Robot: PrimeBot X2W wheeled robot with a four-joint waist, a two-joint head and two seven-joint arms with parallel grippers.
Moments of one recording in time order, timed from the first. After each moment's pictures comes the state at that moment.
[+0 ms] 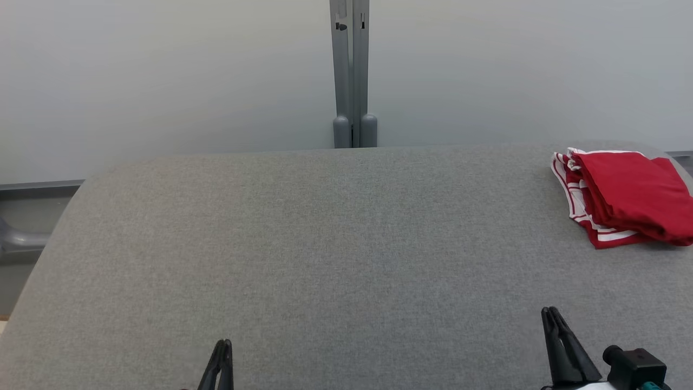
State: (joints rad) left arm 0.25 0.05 -0.18 0.10 -0.20 0.00 -0.26; right arm 0.21 -0.09 0.05 0.09 0.25 0.13 -0.26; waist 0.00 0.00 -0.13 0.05
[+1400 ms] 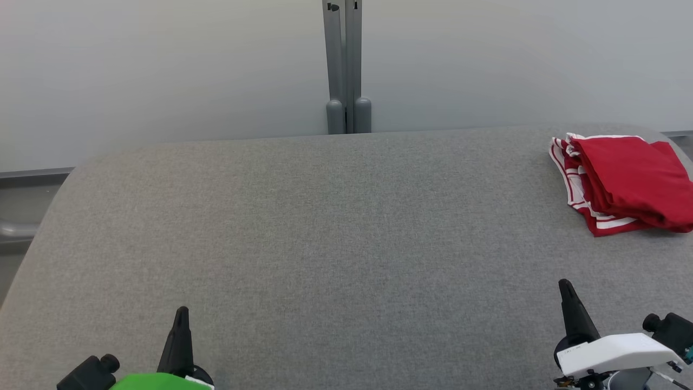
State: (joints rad) left arm 0.10 0.07 -0.08 0.17 -0.91 -0.06 -0.11; right arm 0.07 -0.08 -0.01 0.17 0.92 0.13 -0.09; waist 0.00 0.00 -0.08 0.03
